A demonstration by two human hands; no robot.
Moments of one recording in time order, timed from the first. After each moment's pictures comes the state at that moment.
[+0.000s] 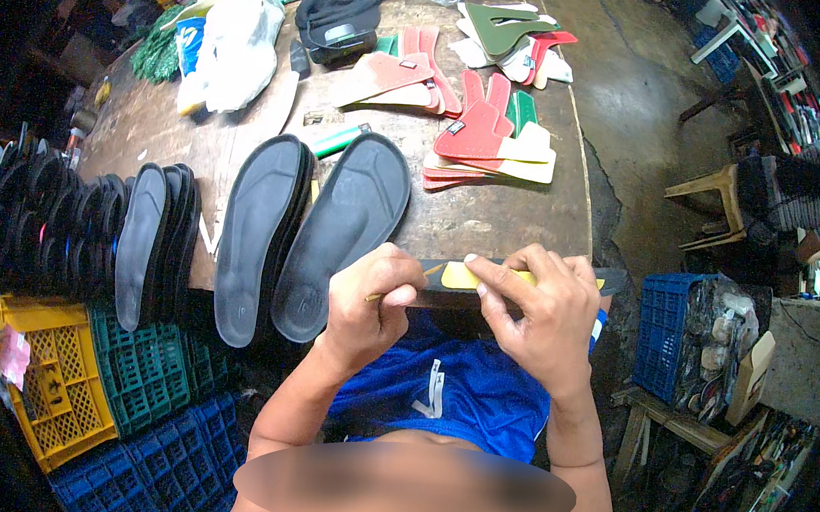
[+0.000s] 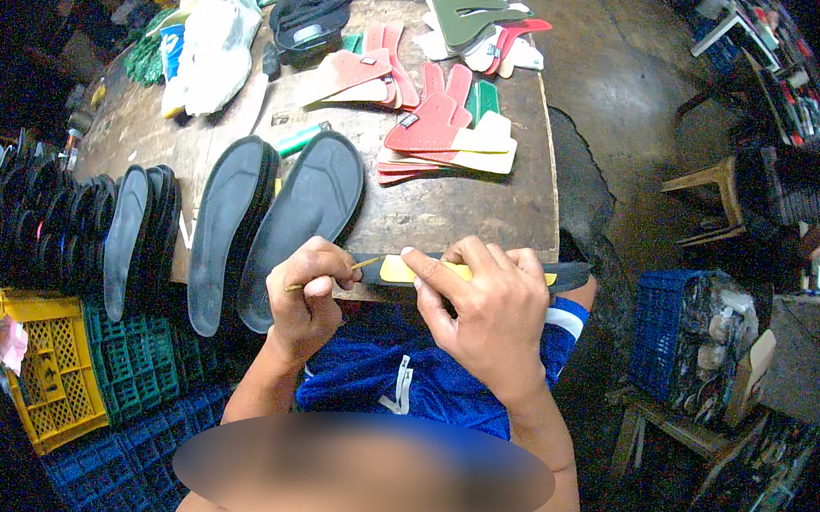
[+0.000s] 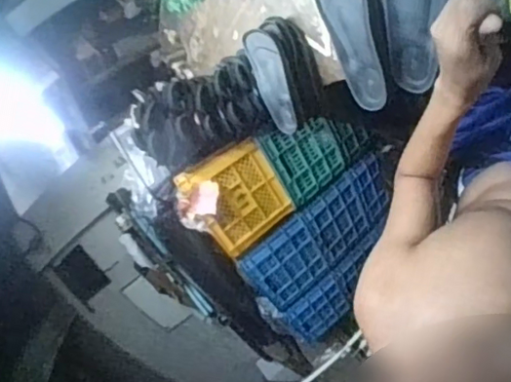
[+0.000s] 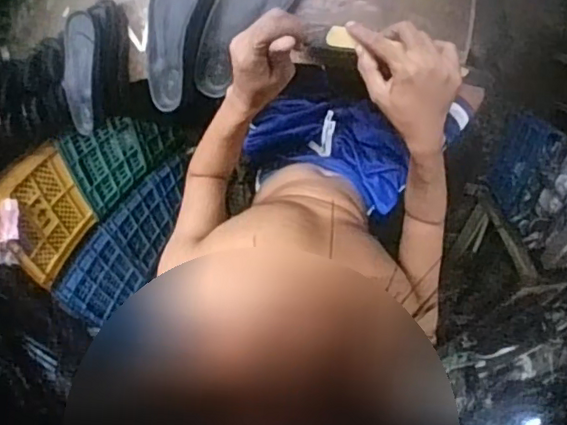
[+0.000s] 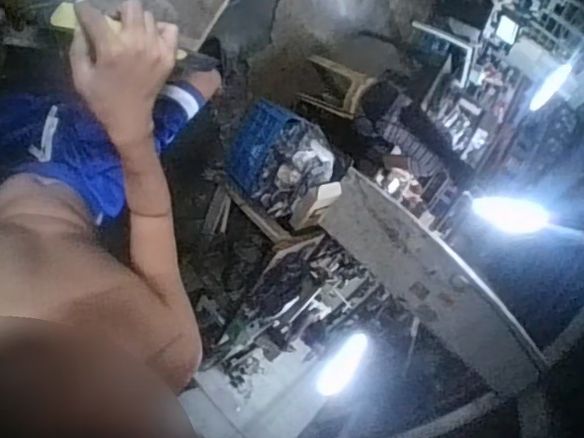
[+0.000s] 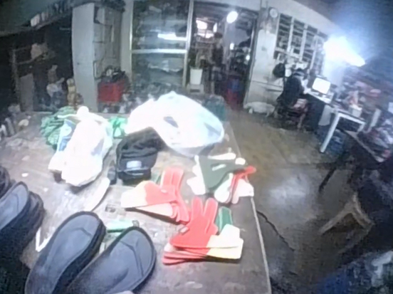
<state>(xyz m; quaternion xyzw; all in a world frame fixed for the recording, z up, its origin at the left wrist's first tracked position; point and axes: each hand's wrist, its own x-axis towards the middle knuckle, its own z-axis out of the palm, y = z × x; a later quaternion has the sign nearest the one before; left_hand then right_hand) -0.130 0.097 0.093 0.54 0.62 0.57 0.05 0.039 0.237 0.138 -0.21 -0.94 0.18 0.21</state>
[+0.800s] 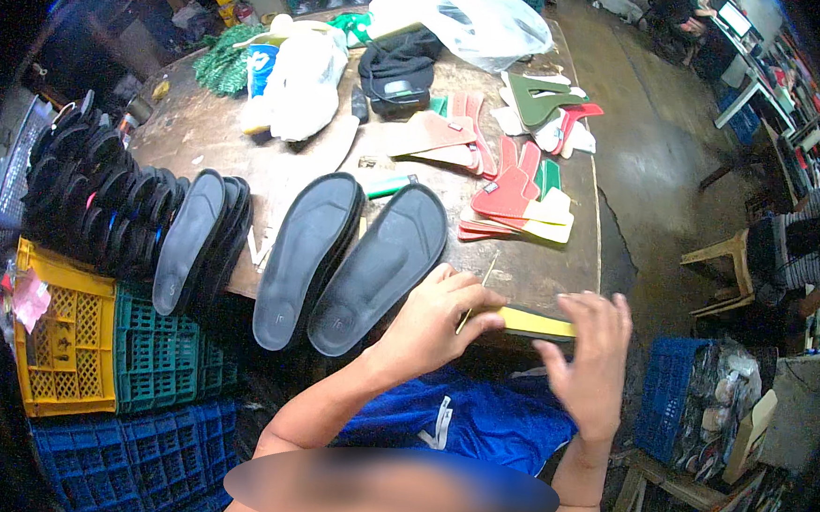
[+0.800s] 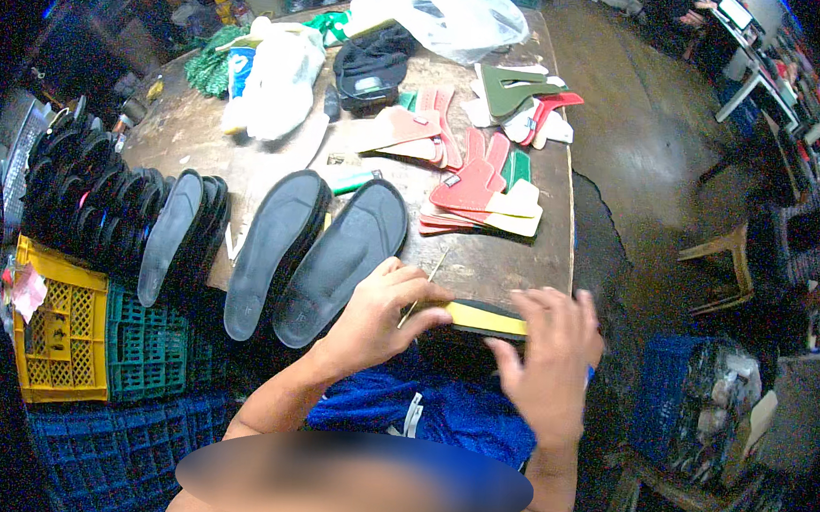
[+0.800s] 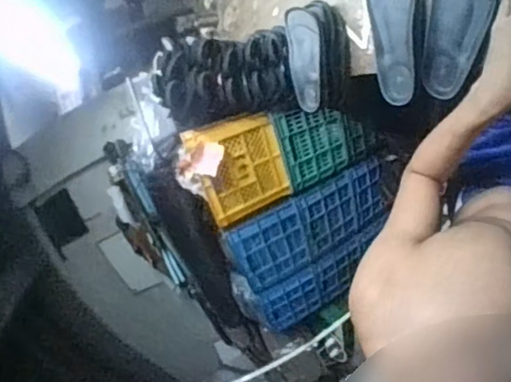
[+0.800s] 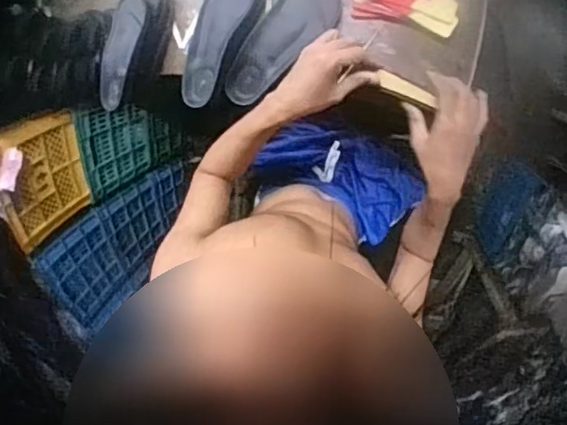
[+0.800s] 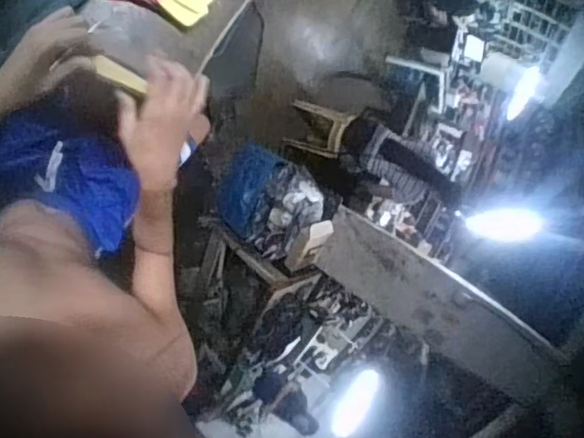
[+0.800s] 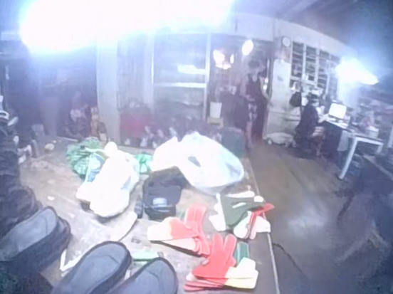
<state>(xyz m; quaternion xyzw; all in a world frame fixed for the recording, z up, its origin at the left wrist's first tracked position) -0.118 0.122 0.115 0.58 0.70 0.40 0.11 0.084 0.254 0.141 -0.24 -0.94 0.13 0.18</state>
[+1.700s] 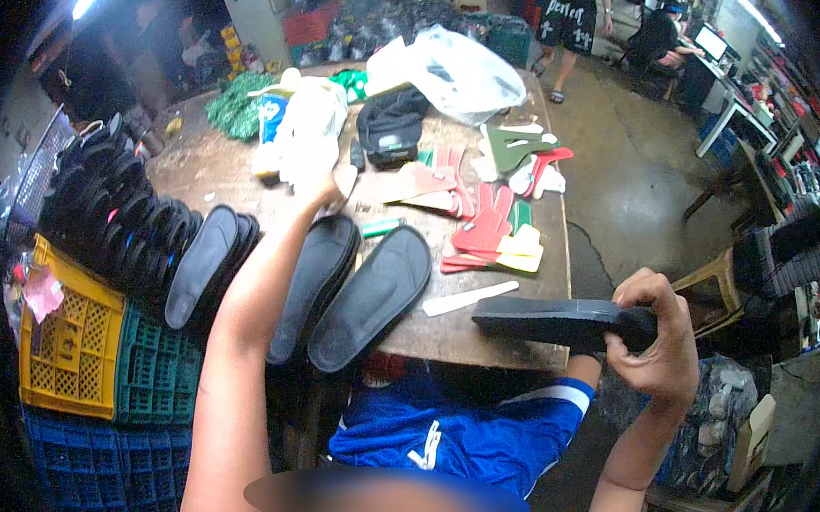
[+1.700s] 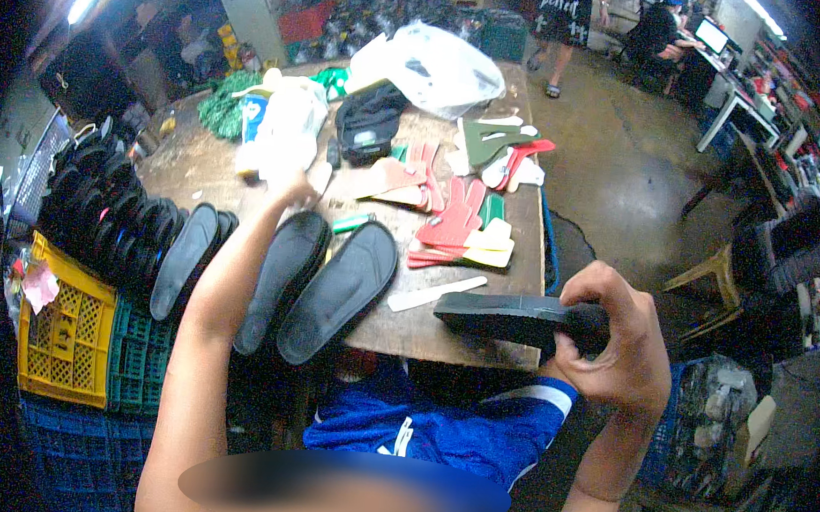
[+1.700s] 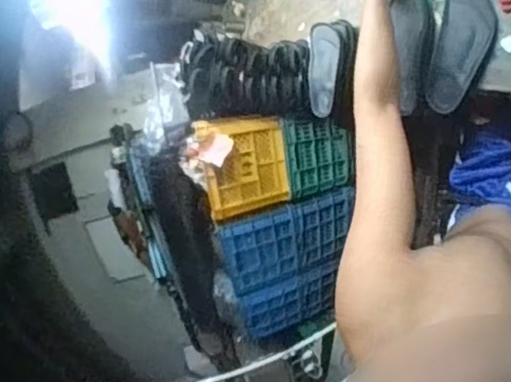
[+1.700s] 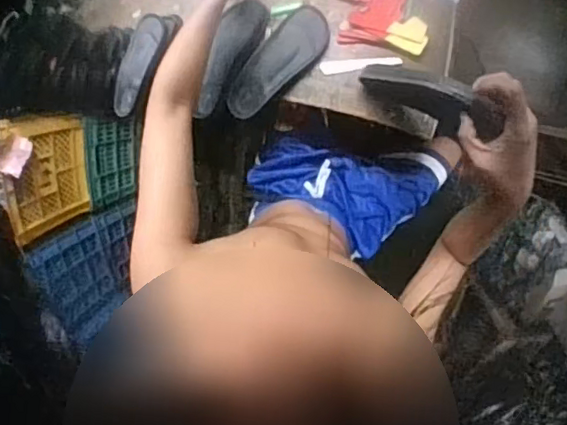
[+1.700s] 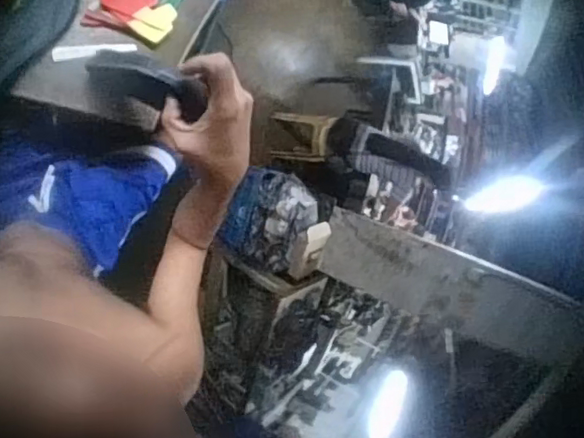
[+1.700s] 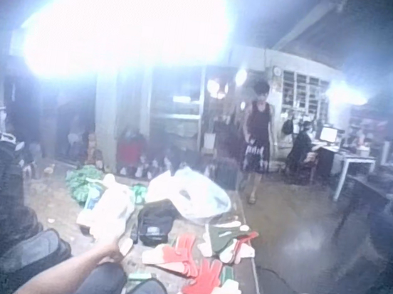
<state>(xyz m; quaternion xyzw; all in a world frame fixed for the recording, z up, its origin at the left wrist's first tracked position) -0.425 0.173 0.067 0.34 0.94 0.04 -0.06 0.112 0.319 0.247 -0.11 -0.91 0.28 0.28</state>
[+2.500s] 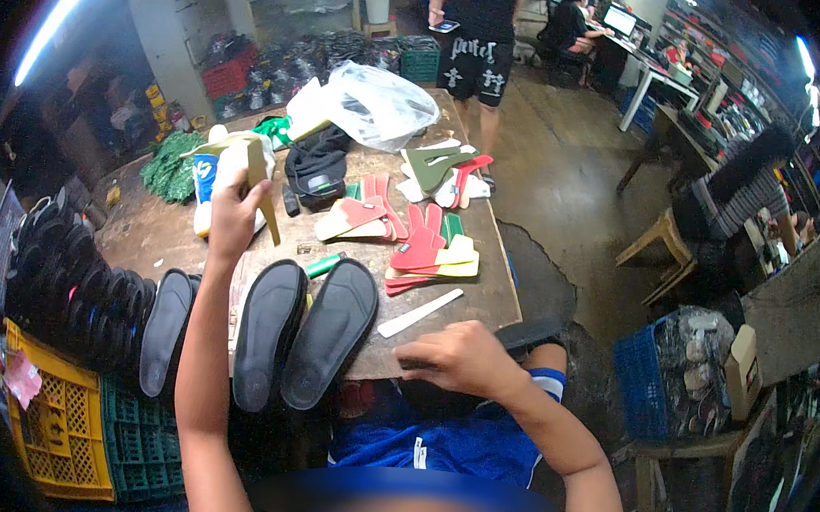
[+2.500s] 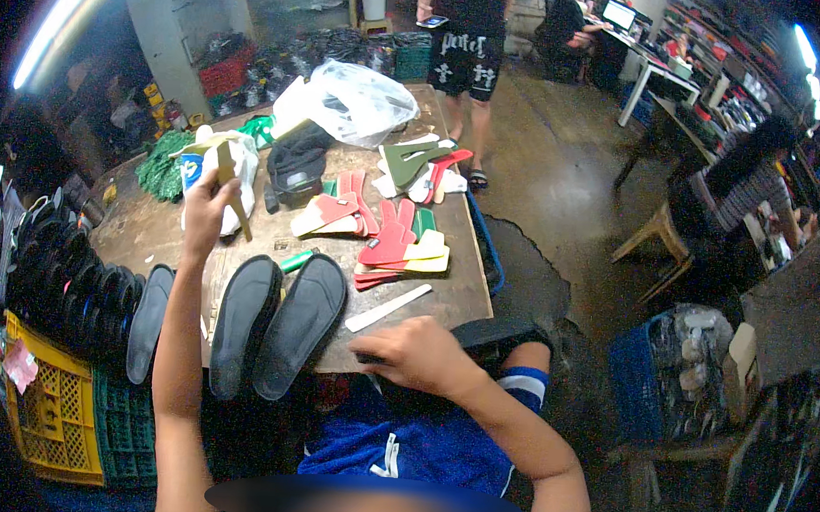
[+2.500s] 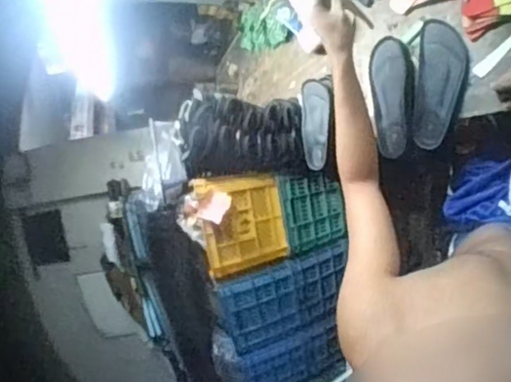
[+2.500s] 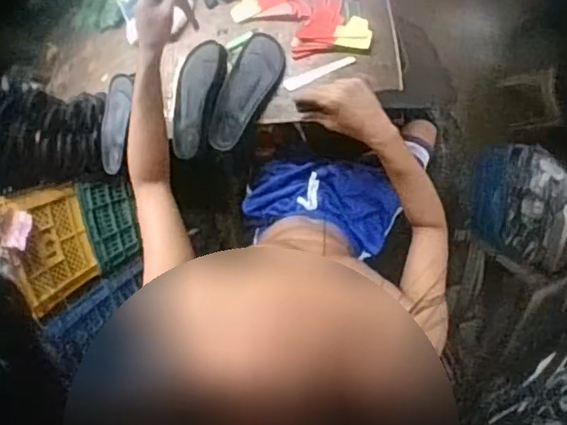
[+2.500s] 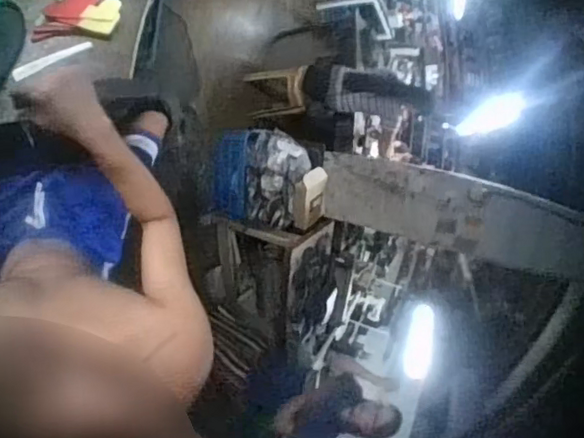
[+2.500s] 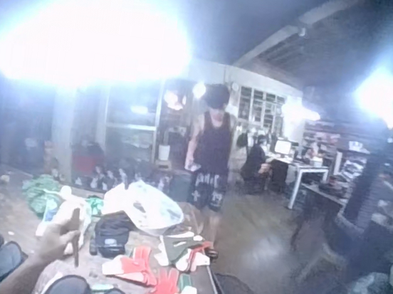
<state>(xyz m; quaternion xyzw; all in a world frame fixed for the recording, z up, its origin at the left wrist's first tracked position) -0.366 0.135 0.180 0.46 0.71 0.54 0.01 0.031 0.251 0.134 0.03 -0.96 0.22 0.17</state>
